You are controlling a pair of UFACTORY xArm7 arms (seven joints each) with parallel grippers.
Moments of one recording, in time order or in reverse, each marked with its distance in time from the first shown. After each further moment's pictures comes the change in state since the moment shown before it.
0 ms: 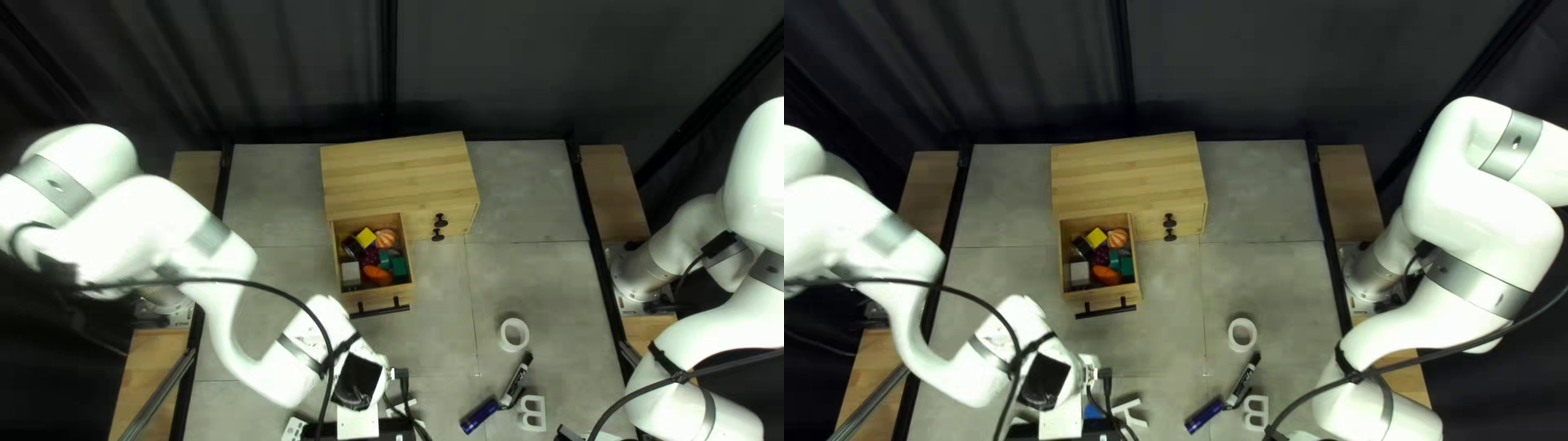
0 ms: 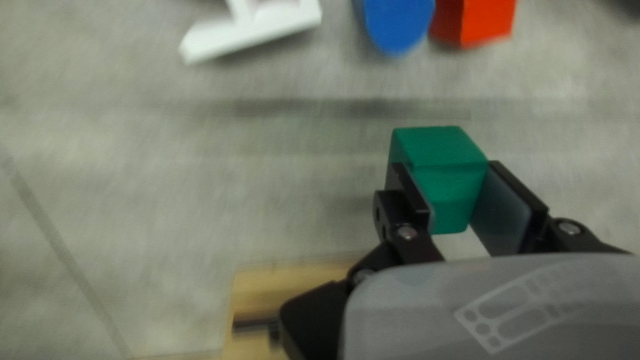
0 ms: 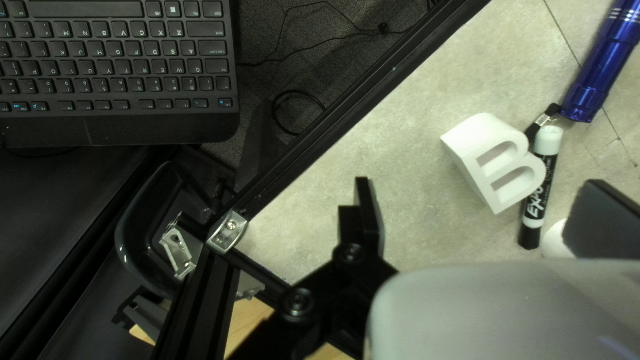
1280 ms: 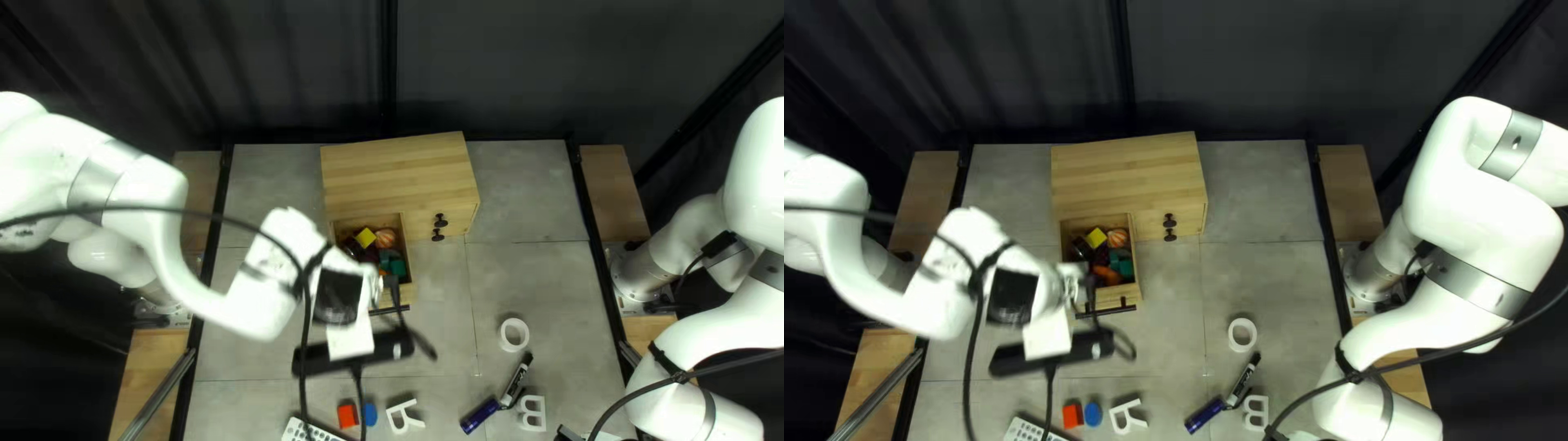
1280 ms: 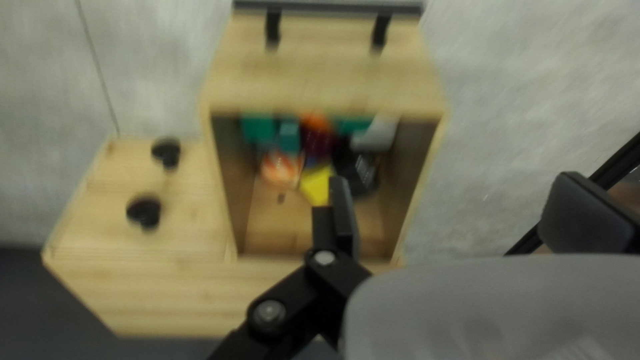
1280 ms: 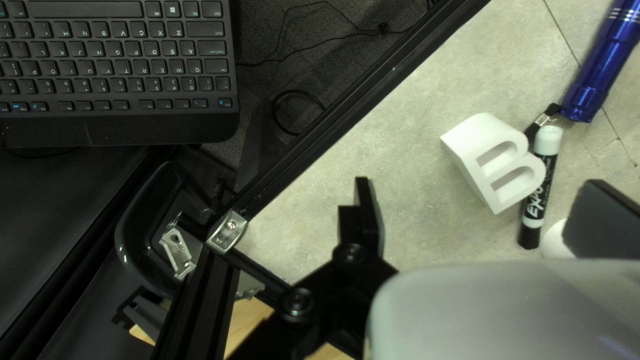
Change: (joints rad) left arm -0.057 0.043 -0.056 0.003 -0.006 0.028 -0.109; right arm 0.000 0.000 0.000 0.000 0.000 0.000 0.000
